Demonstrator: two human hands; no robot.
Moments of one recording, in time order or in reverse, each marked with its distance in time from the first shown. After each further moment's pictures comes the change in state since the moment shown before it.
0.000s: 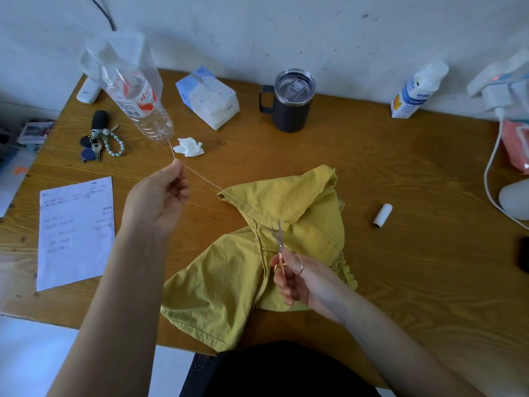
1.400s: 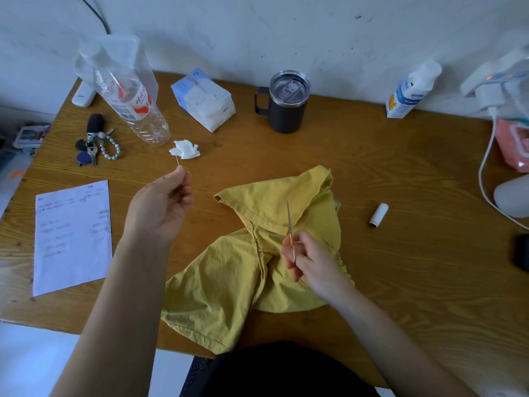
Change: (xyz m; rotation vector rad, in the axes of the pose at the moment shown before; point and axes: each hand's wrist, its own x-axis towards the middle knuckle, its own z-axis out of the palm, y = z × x) left_hand -0.005 -0.006 0.005 0.052 -0.033 -0.003; right_hand 0.010 -0.010 -0.010 -0.573 0.342 -0.230
